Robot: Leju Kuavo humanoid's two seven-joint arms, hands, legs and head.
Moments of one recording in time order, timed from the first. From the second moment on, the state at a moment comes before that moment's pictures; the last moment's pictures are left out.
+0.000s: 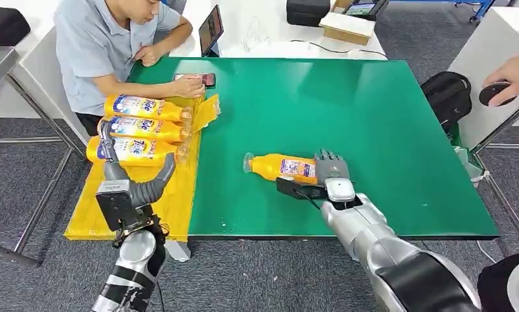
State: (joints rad) left arm -0.25 -0.21 -0.26 -1.34 -0.19 0.70 -0.64; right arm -0.79 0.05 0.35 -0.32 1.23 -0.01 0.22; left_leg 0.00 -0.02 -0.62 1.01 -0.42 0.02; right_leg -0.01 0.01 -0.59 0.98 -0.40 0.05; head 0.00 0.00
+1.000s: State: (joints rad) left arm -0.24 -0.20 -0.30 -1.33 -0.08 0.53 -0.49; right arm -0.65 0.06 0.07 -0.33 0.77 -0.36 -0.49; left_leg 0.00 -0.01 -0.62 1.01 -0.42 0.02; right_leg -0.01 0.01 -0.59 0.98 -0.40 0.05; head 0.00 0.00
